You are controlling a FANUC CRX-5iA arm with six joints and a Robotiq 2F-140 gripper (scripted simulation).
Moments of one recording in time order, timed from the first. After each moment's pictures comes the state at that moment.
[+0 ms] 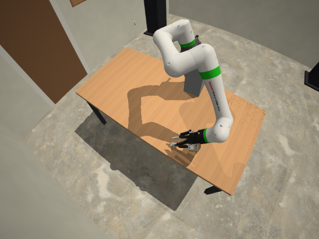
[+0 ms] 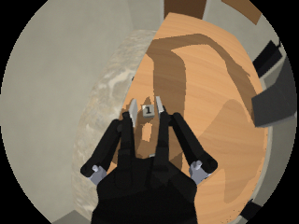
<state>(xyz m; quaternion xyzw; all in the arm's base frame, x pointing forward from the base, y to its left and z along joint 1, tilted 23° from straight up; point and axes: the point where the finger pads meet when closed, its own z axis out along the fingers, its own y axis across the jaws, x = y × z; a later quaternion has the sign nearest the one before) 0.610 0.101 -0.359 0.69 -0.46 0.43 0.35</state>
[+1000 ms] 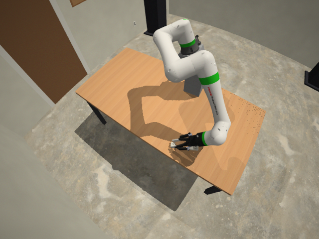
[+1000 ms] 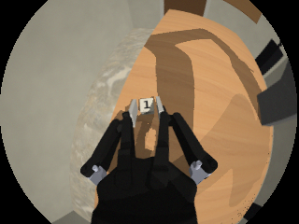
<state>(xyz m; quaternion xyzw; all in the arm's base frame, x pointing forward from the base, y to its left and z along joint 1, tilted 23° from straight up) 0.612 0.083 -0.401 0.69 -0.46 0.43 0.35</state>
